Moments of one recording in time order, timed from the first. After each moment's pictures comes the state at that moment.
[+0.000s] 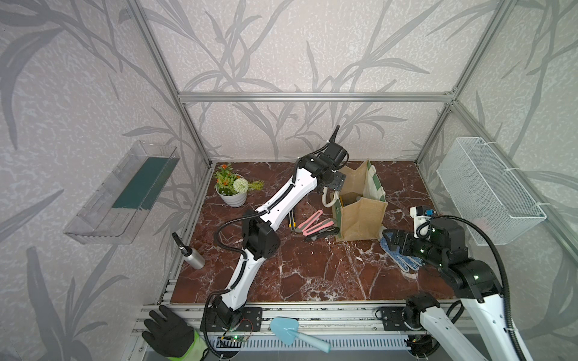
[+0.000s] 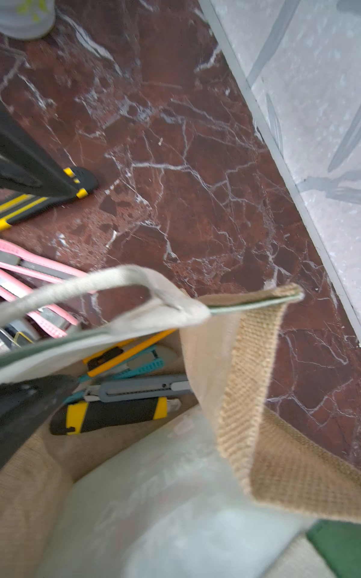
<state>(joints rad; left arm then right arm) -0.71 2.21 2.40 -1.13 -0.21 -0.23 0.20 0.61 0.85 -0.92 -0.17 0.39</state>
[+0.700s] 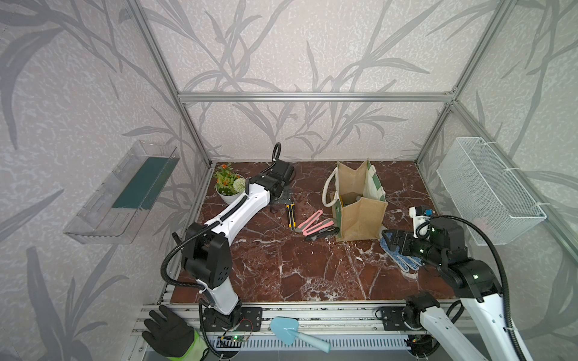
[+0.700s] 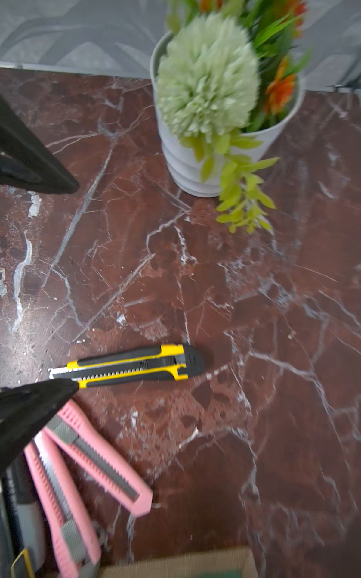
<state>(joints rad) -0.43 1.72 1.48 -0.89 -0.35 -0.35 0.20 0.61 0.85 -0.92 -0.18 0.39</state>
